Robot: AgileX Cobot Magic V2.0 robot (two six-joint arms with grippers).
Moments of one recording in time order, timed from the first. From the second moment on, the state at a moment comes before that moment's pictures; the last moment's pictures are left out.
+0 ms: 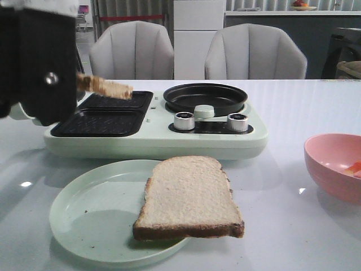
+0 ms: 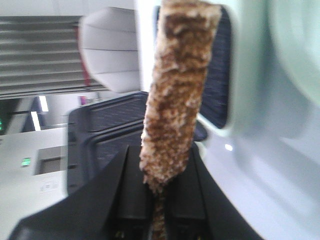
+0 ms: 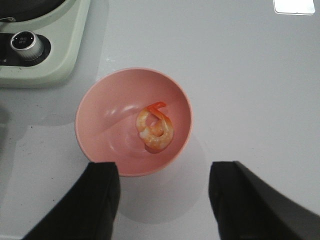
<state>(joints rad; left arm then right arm) -1.25 1.31 -0.53 1.62 1.13 -0.73 -0.04 0.77 -0.65 0.04 0.67 -0.01</state>
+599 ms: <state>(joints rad) -0.73 1.44 -0.89 1.79 0.58 -0.73 -0.04 0.77 -0.65 0.04 0.67 -0.01</state>
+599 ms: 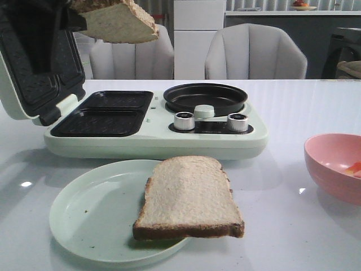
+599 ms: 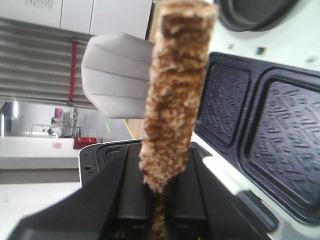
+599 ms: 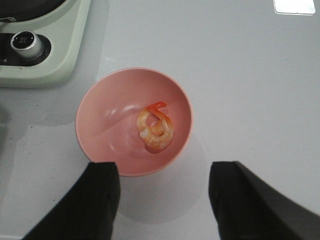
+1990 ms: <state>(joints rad) -0.49 2.09 -1.39 1.80 0.56 -0.73 -0.04 0.77 -0.65 0.04 0.67 -0.01</state>
